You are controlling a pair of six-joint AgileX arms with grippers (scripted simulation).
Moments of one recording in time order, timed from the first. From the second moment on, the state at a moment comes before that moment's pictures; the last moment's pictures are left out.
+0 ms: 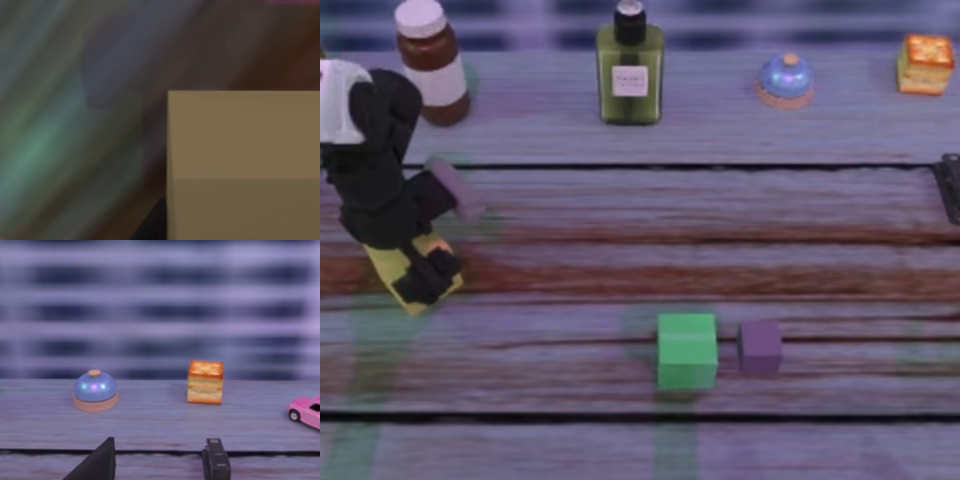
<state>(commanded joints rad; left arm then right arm) -0.10 2.18 1.38 -0.77 0.00 0.78 0.01 0.00 0.00 0.00 0.00 0.00</state>
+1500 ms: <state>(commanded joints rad) -0.25 2.01 1.46 -1.02 0.01 0.85 0.01 0.00 0.00 0.00 0.00 0.00</state>
